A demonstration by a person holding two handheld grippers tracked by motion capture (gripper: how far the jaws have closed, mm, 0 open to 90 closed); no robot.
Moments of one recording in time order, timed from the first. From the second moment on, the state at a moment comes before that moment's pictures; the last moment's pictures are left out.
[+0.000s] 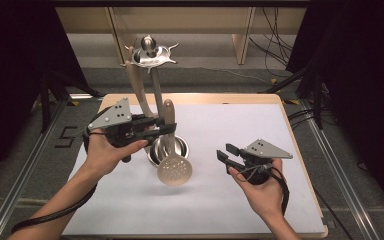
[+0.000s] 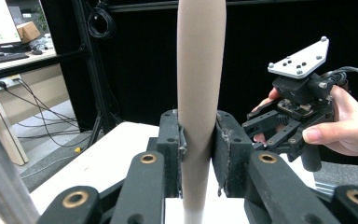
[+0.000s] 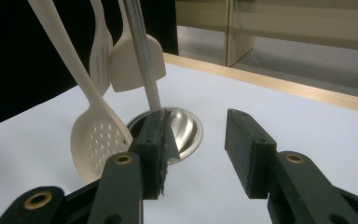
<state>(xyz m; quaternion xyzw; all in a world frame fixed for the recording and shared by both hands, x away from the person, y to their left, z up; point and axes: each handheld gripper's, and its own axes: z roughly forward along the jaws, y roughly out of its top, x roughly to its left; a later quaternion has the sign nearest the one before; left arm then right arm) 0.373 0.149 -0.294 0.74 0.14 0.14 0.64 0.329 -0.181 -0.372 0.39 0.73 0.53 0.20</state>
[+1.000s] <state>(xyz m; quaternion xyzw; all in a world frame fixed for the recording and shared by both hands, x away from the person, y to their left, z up) 0.384 0.163 -0.283 0.74 0.14 0.16 0.64 0.331 -0.186 -0.378 0.40 0.73 0.52 0.20</state>
